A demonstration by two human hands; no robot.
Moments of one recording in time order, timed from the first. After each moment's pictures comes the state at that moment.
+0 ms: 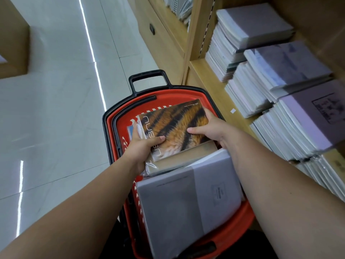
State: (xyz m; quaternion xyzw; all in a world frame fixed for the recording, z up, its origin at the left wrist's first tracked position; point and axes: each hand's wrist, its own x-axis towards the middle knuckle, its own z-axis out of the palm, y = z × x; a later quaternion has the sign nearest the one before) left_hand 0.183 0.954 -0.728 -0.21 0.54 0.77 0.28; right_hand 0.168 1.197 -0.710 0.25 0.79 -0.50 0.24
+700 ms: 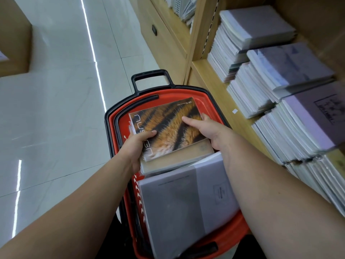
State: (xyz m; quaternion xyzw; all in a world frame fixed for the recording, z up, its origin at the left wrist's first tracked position) left_hand 0.184 0.936 -0.722 -0.23 0.52 0.77 0.30; right_hand 0.167 1.174 -0.716 0.31 0.72 -0.56 0.26
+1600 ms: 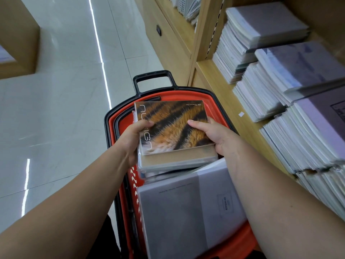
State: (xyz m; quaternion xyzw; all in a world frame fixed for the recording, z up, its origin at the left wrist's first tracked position) left_hand 0.154 0.935 -0.718 -0.17 0.53 0.77 0.30; right_hand 0.157 1.188 -0.742 0.29 0.67 -0.65 0.23
